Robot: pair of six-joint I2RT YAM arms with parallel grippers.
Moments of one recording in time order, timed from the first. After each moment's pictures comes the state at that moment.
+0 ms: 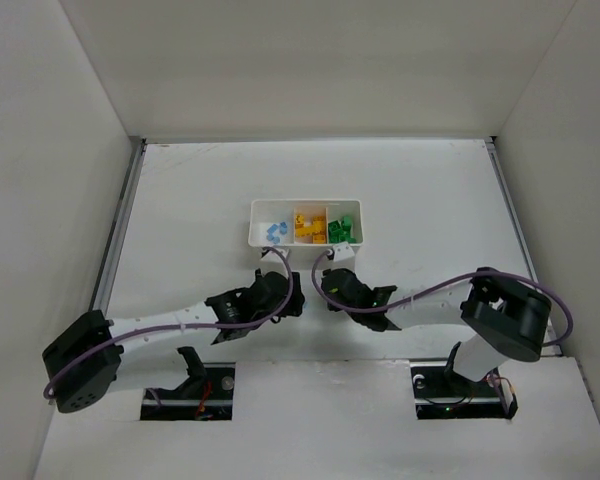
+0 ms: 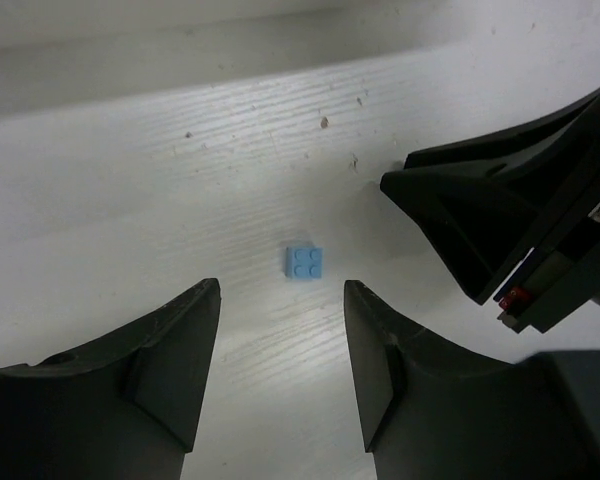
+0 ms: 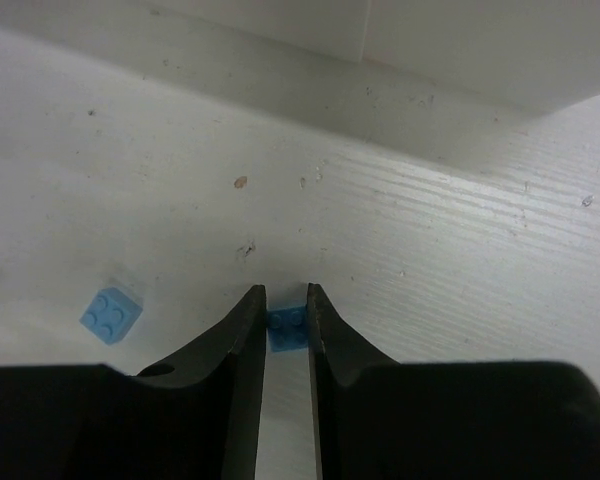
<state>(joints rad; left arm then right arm) -1.02 1.10 0.46 -0.07 -0.37 -0.71 1.06 1.57 0.63 0.16 0.50 0.57</state>
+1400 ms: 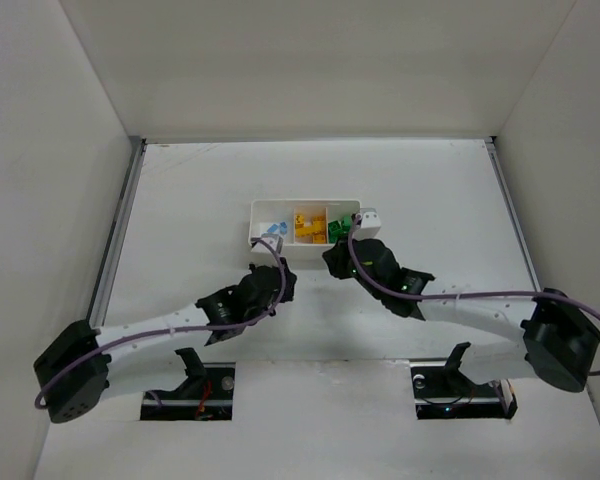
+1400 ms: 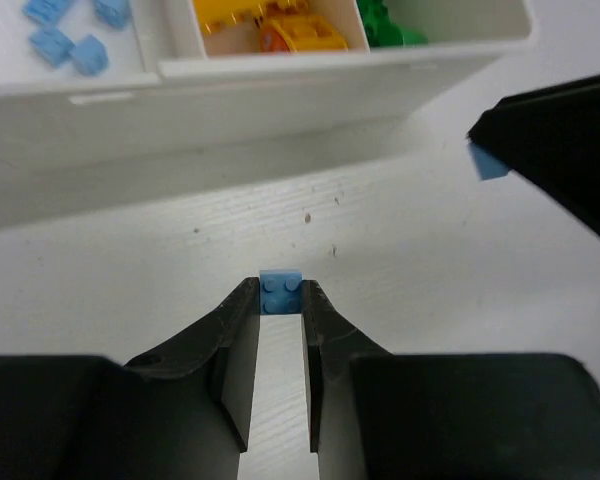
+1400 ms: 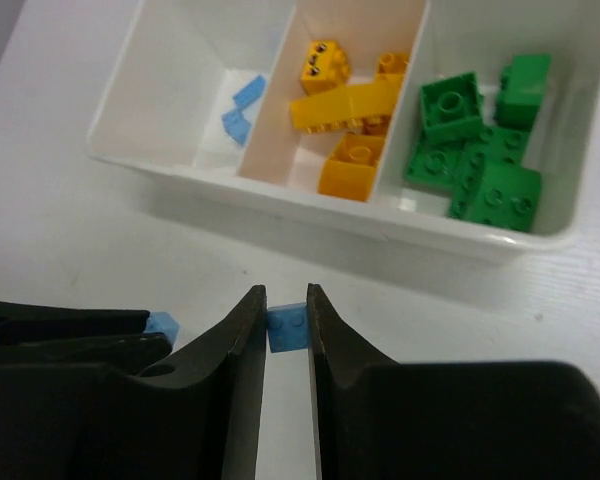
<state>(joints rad) -1.01 1.07 0.46 0.07 -0.47 -0.63 0.94 1.27 0.66 0.19 0.40 0.59</state>
